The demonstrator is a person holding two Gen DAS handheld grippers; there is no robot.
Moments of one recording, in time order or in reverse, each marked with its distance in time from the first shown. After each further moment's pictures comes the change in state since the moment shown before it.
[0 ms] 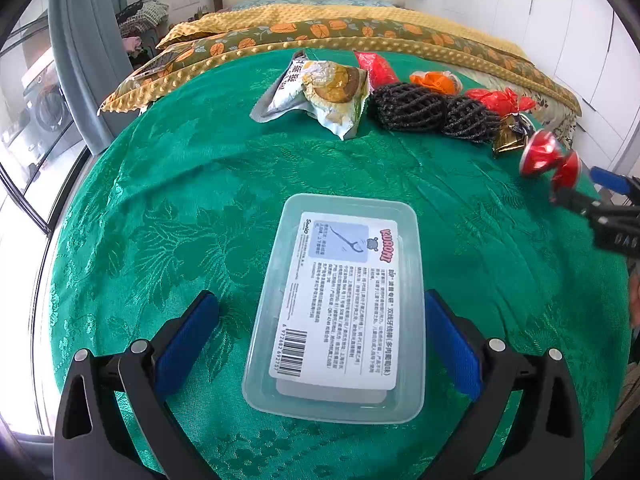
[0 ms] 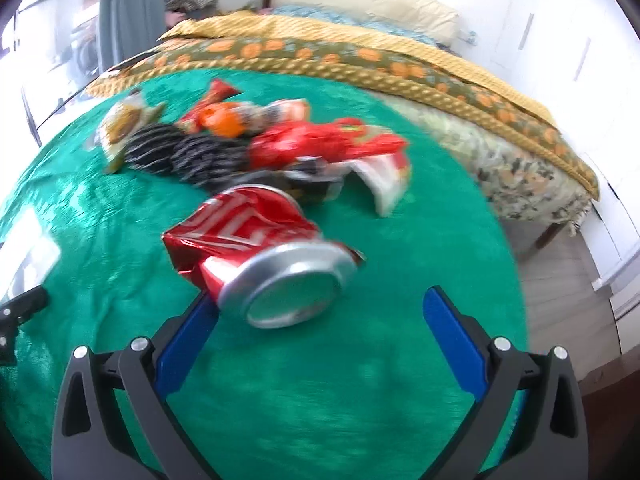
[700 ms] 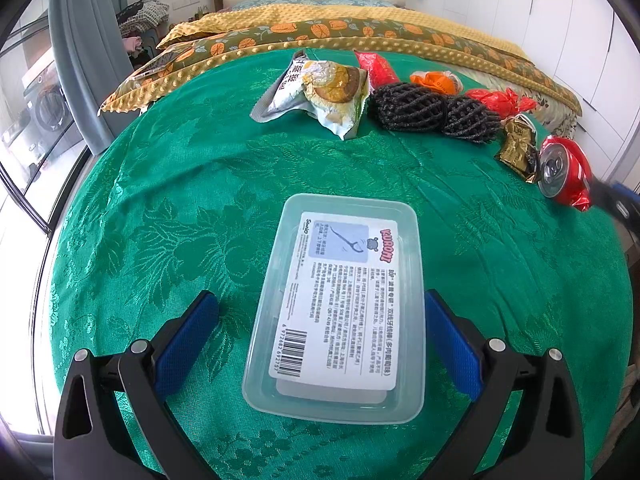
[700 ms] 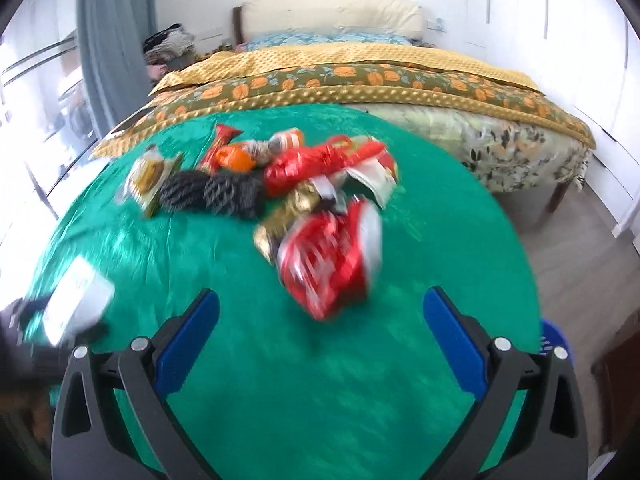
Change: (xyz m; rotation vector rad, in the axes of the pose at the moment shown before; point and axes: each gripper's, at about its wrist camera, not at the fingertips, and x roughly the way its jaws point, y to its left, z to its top) left arm 0.001 0.000 0.001 -0.001 0.000 0.000; right arm -0.032 0.011 -0.004 0.203 -0.073 0.074
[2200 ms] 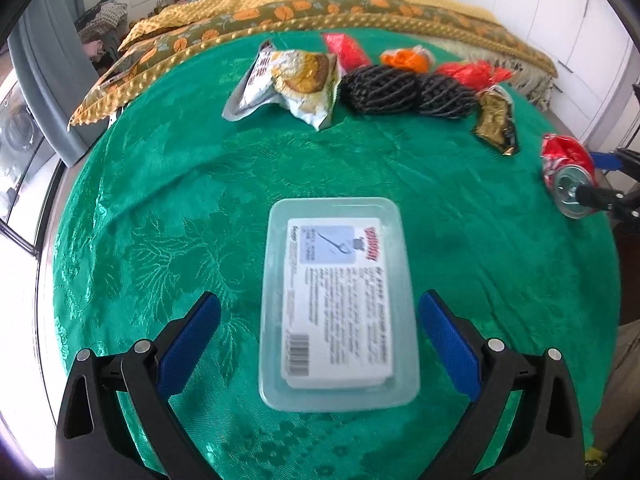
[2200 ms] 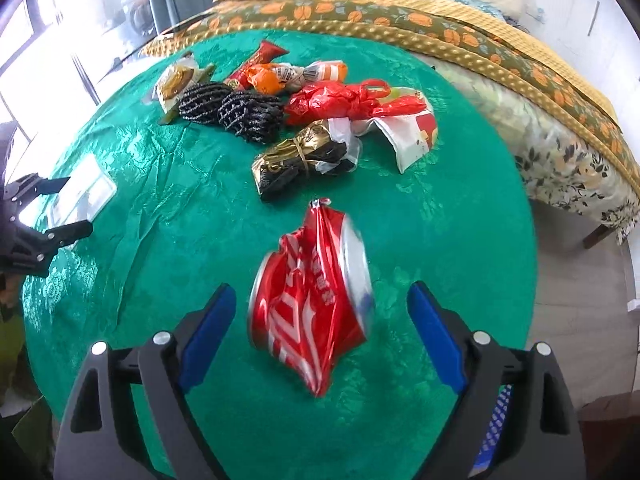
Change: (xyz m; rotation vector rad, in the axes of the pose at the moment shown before) left arm 0.000 -0.001 0.013 0.109 0.113 -0.066; right arm 0.013 -0.036 0.009 -0.321 0.300 0.175
